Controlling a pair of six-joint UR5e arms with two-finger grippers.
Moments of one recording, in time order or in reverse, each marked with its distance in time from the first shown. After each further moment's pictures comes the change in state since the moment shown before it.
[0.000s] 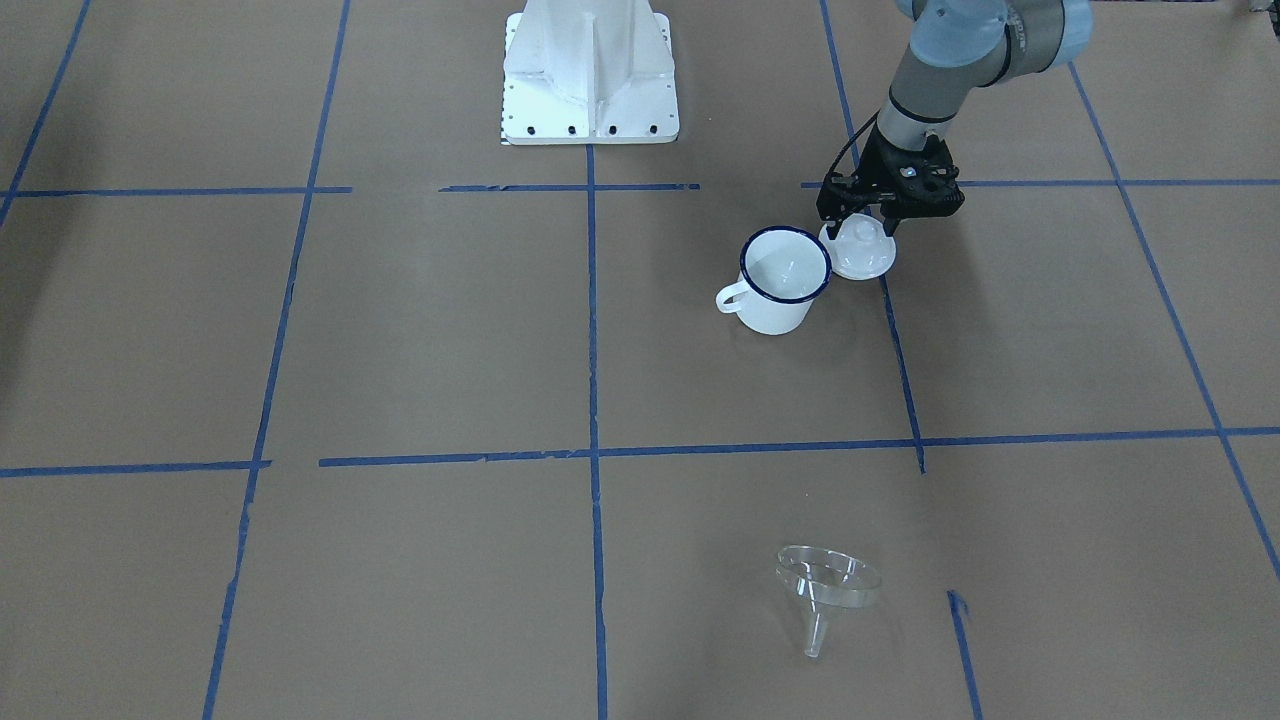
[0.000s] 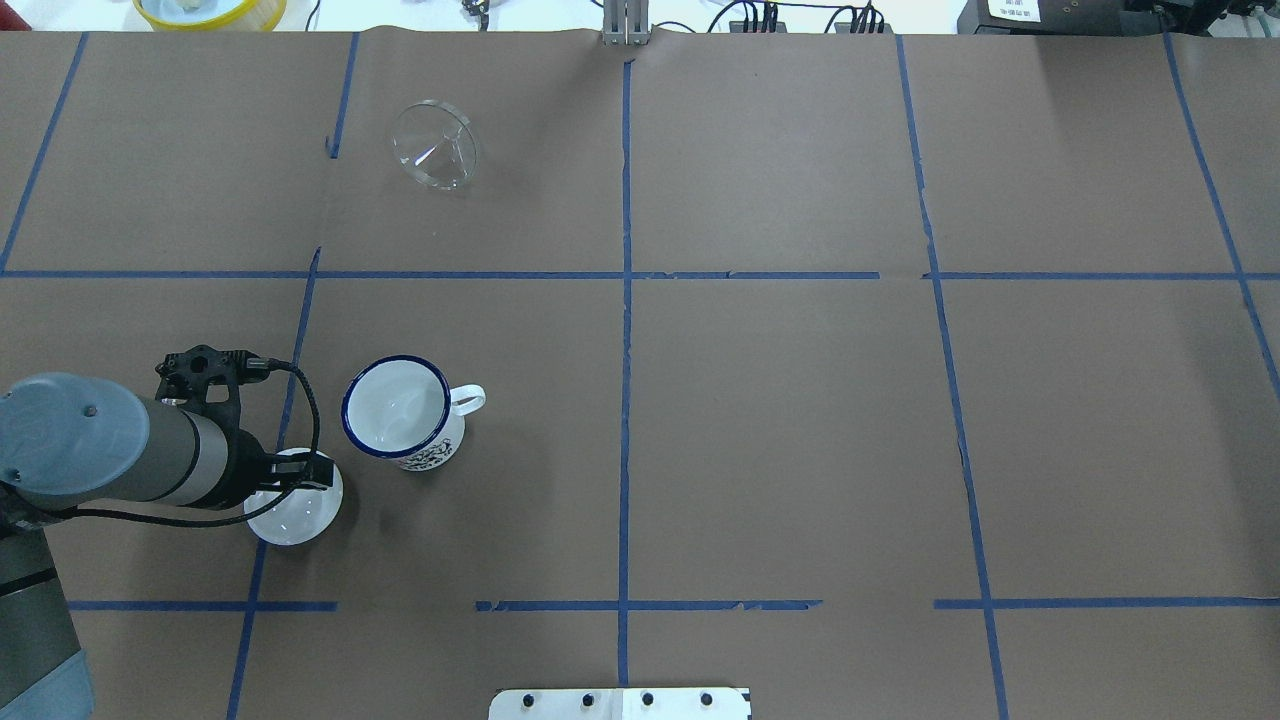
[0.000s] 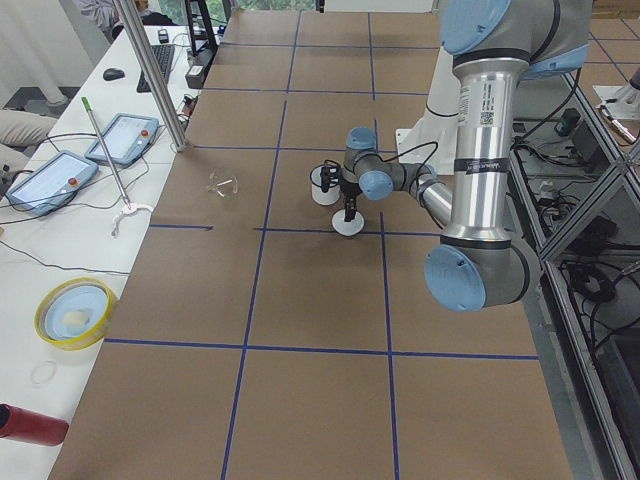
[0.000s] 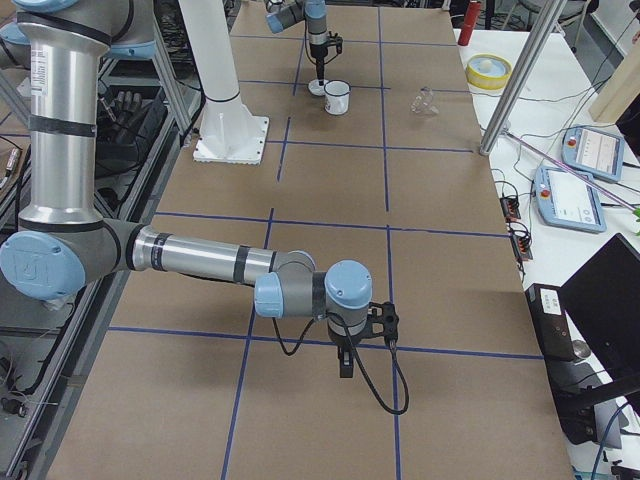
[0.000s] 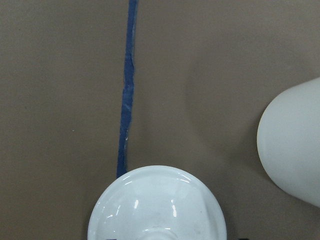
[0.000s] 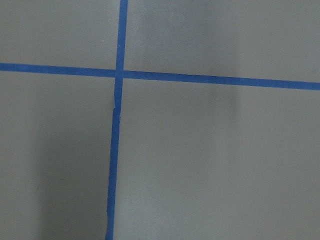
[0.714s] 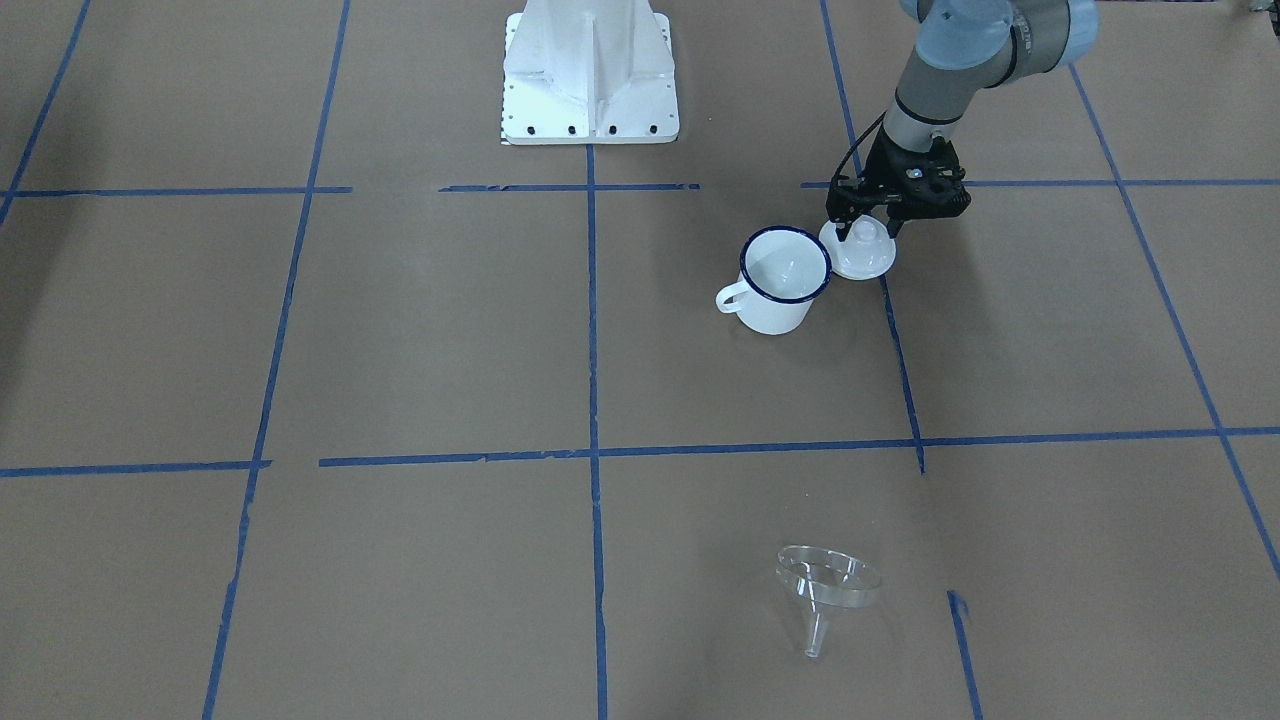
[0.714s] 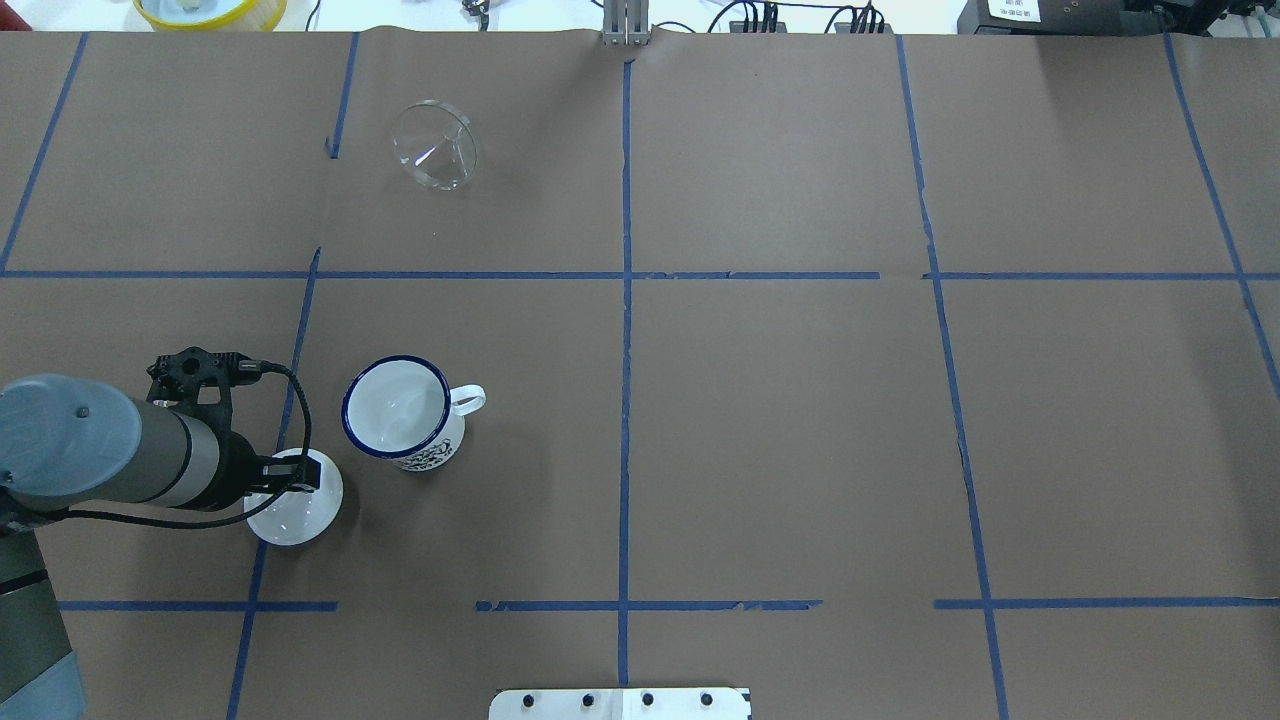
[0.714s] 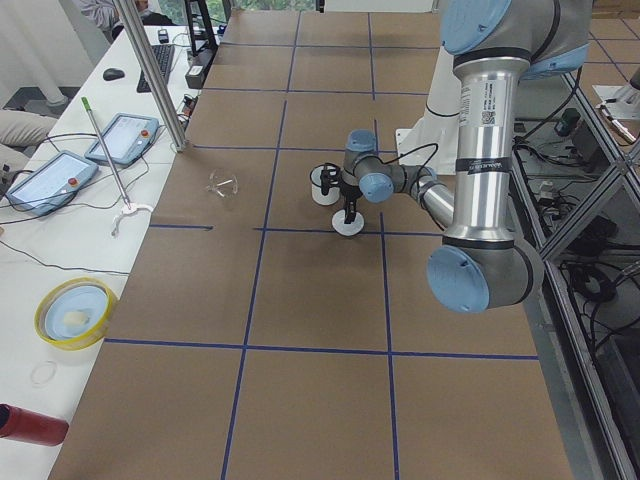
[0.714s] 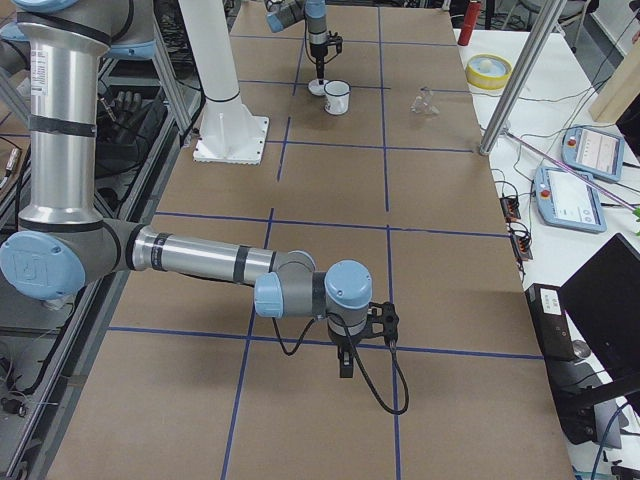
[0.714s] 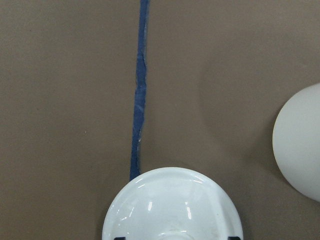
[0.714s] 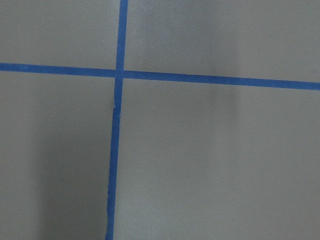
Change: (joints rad) left arm -0.002 0.015 0.000 0.000 -0.001 0.006; right arm 0.000 0.000 0.000 0.000 0.000 0.000
